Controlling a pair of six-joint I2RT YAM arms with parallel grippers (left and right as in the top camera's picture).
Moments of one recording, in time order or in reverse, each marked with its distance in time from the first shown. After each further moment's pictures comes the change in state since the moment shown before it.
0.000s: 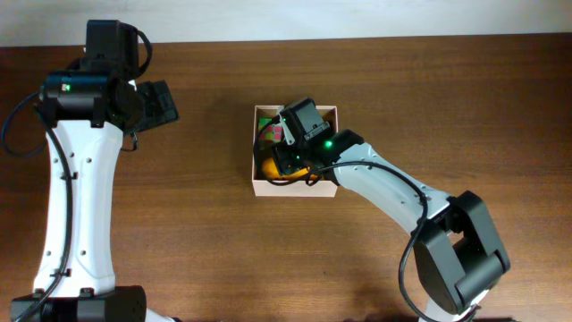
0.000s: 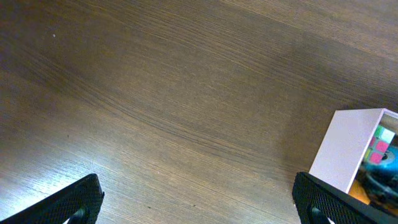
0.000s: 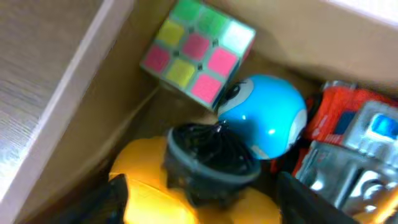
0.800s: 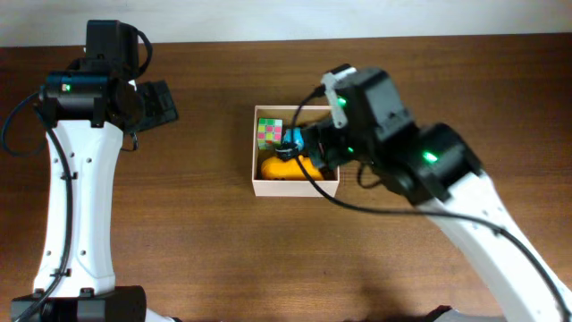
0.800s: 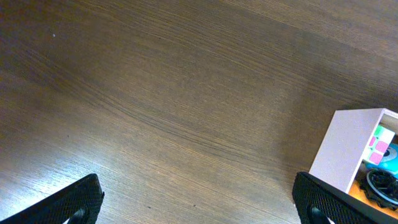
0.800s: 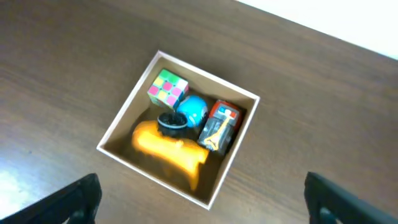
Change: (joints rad) left arm 0.000 0.000 0.000 0.000 0.000 0.000; right arm -0.006 -0.449 0.303 -0.566 0.153 -0.058
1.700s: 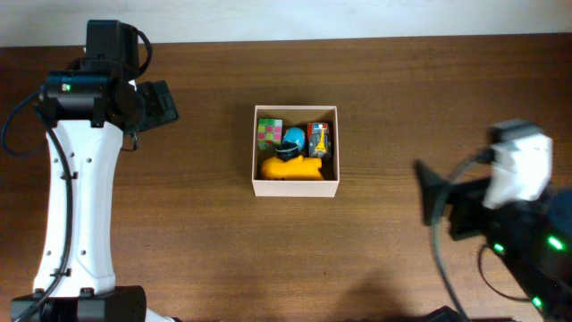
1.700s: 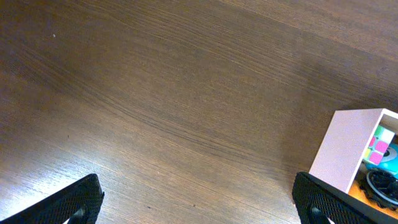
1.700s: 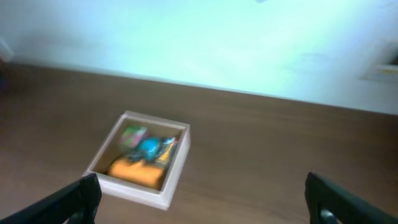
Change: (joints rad) left arm 0.000 0.000 0.000 0.000 0.000 0.000; right arm -0.138 -0.553 -0.068 -0.095 0.101 0.003
